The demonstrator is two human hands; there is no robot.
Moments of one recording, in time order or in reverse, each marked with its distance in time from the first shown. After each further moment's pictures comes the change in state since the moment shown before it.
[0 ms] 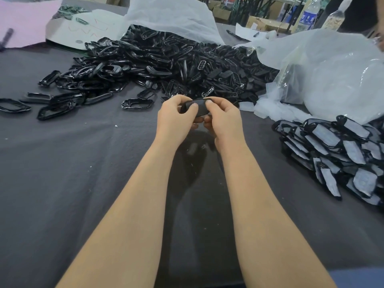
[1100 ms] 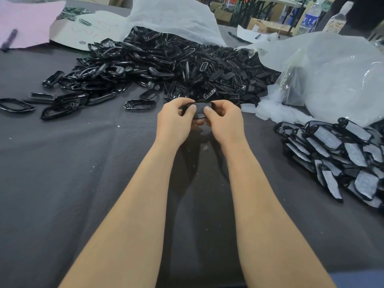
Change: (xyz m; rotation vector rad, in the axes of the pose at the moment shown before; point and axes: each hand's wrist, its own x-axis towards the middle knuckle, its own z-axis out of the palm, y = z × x) left_hand 0.002 -0.005 -0.003 -0.010 -0.013 -0.004; right_hand 0.005 0.007 -0.007 -0.389 -0.007 -0.198
